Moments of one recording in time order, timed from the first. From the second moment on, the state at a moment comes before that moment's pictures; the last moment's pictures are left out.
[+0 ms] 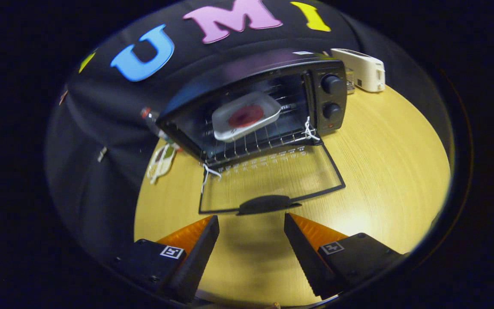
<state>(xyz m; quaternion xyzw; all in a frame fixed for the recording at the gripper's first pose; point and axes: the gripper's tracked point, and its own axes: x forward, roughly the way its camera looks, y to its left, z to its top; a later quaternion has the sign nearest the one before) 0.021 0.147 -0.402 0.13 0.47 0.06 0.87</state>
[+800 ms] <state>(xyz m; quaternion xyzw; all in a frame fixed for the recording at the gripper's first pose) 0.047 0.134 -0.479 0.01 0.52 0.00 0.86</state>
